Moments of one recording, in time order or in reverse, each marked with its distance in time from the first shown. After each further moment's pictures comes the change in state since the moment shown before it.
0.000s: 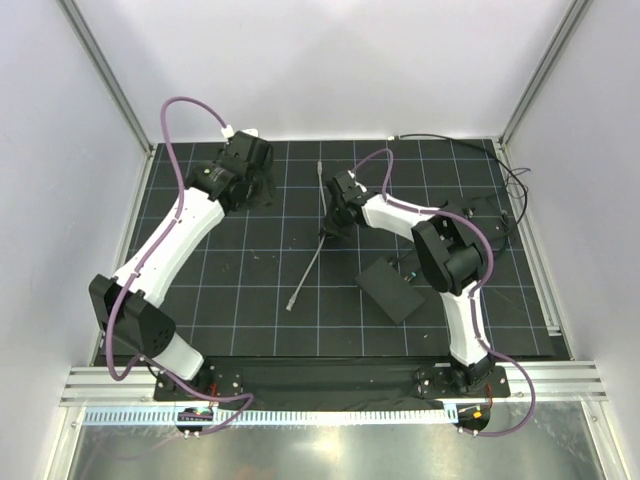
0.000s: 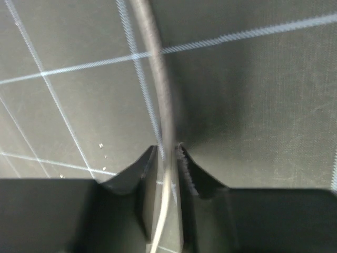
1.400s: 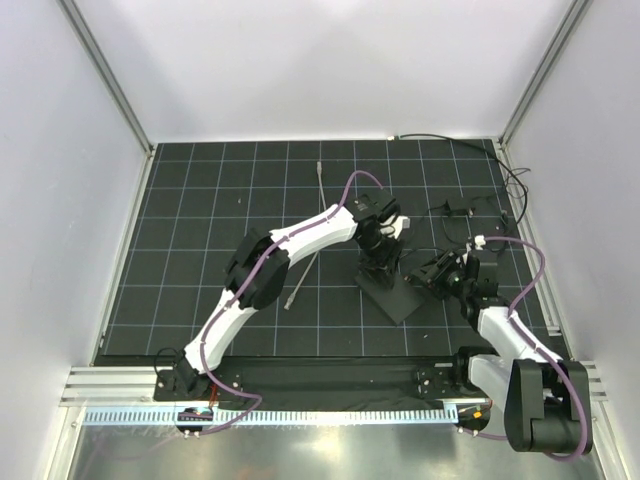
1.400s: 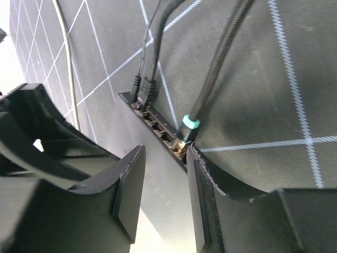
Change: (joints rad) left arm -0.415 0.814 0.416 0.027 0.788 0.113; right arm -0.645 -1.146 -1.268 0.460 -0.365 -0.128
